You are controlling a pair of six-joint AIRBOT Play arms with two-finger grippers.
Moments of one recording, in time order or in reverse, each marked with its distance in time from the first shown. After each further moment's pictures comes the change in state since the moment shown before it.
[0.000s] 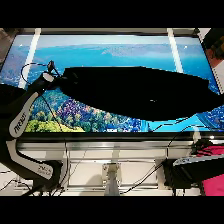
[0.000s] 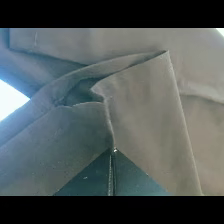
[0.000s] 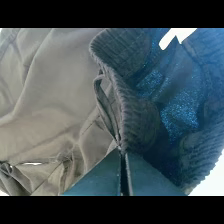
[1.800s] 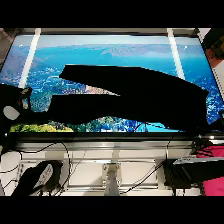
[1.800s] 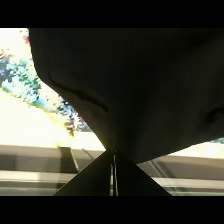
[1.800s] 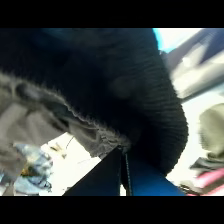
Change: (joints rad) left arm 0.233 0.881 -0.619 0.486 -0.516 0.135; right arm -0.100 0.045 -0.324 -0.341 0.224 0.082
